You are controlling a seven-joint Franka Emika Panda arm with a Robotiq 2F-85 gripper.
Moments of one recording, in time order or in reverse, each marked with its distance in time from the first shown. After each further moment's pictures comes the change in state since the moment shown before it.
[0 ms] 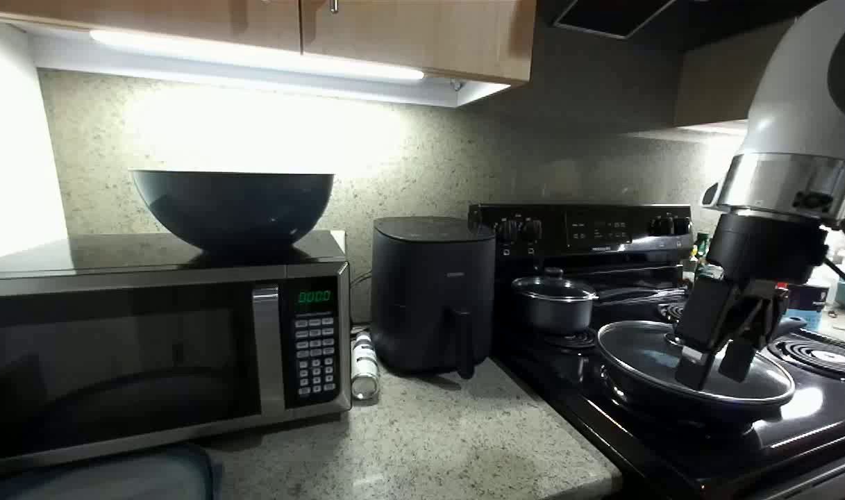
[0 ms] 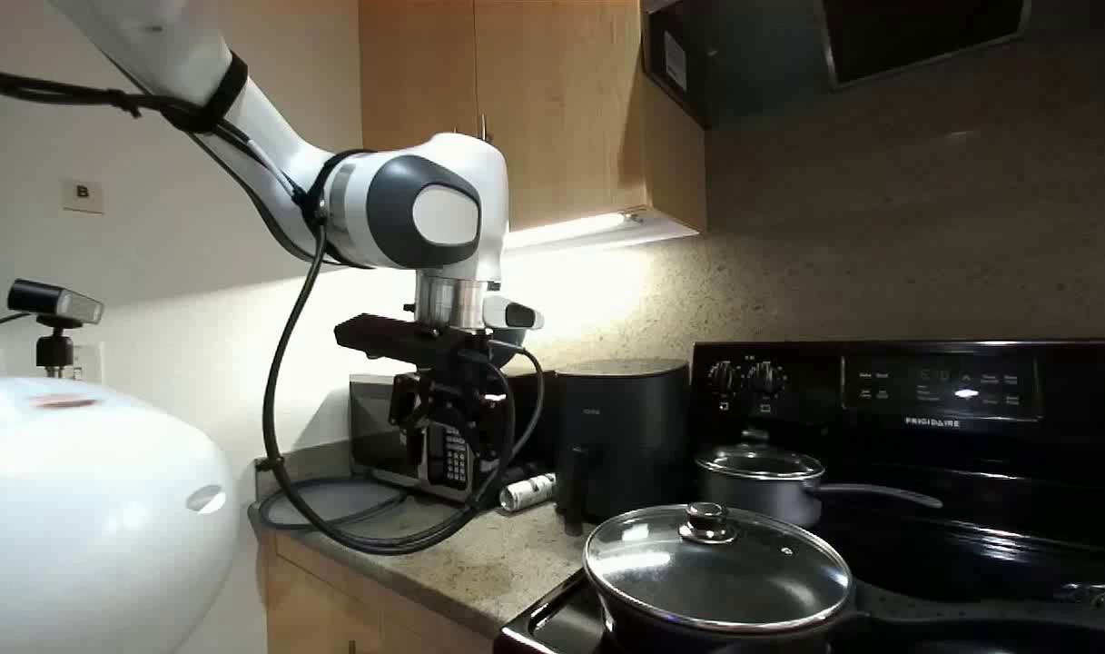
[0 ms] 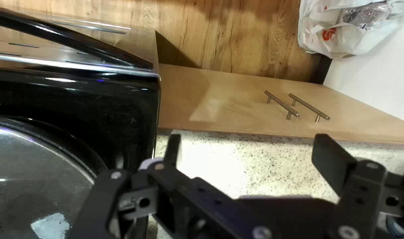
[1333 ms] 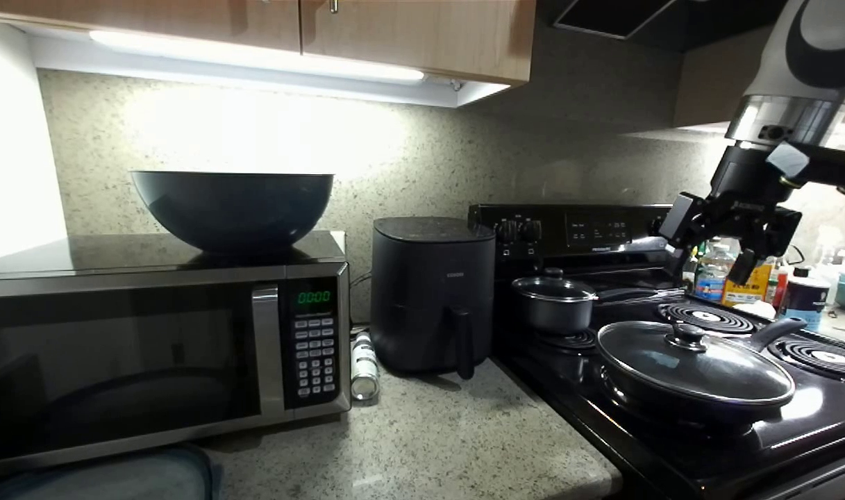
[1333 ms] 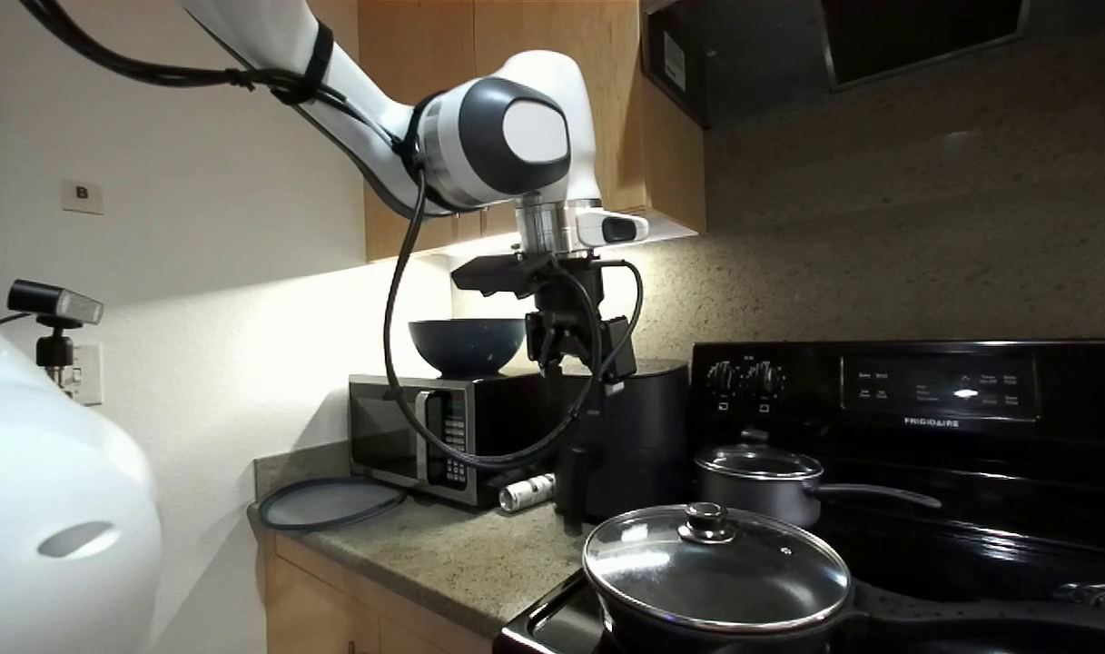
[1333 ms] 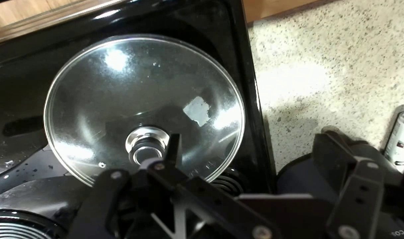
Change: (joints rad) arm -0.268 0.104 0.014 0.216 -0.122 0.049 0.258
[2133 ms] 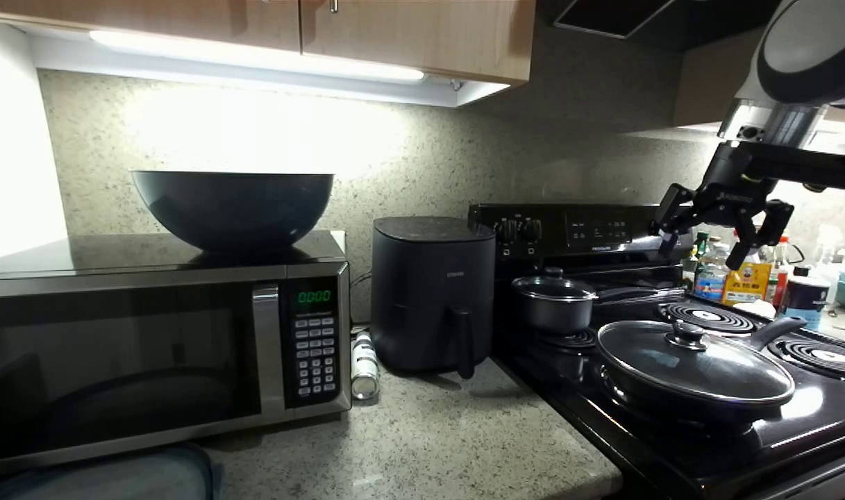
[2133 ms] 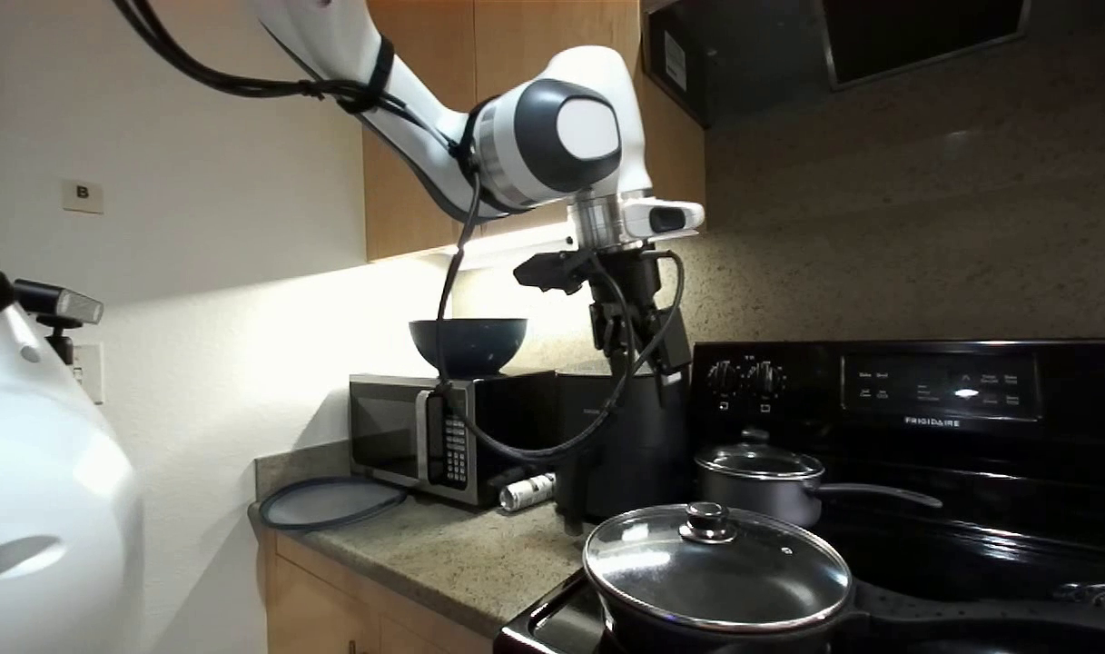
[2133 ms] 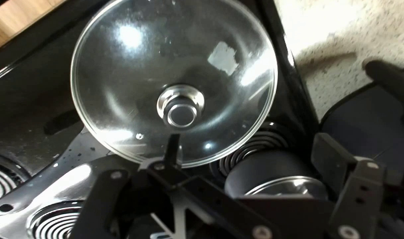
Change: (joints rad) arm -0.092 0.125 -0.002 0.101 -0.037 0.082 0.177
